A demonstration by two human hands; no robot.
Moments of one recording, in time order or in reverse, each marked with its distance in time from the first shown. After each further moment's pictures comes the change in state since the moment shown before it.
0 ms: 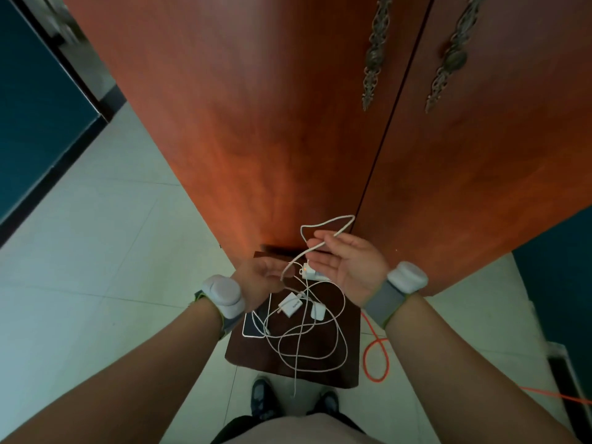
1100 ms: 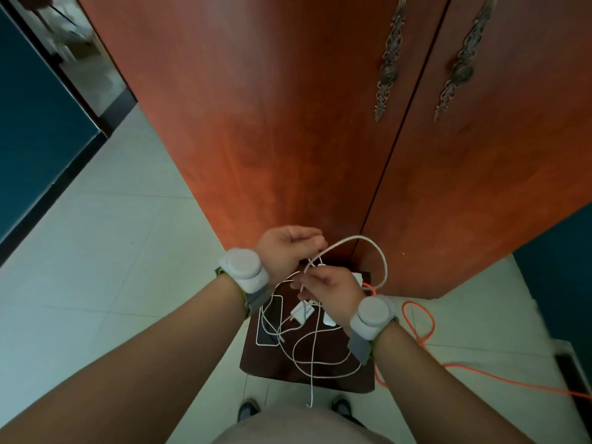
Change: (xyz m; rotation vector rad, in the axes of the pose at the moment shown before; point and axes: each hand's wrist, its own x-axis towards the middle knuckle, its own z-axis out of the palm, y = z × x) left_hand -0.010 0.061 -0.020 -0.272 -0.005 0.145; right_hand -0.015 0.052 0.054 -0.554 0.012 -0.145
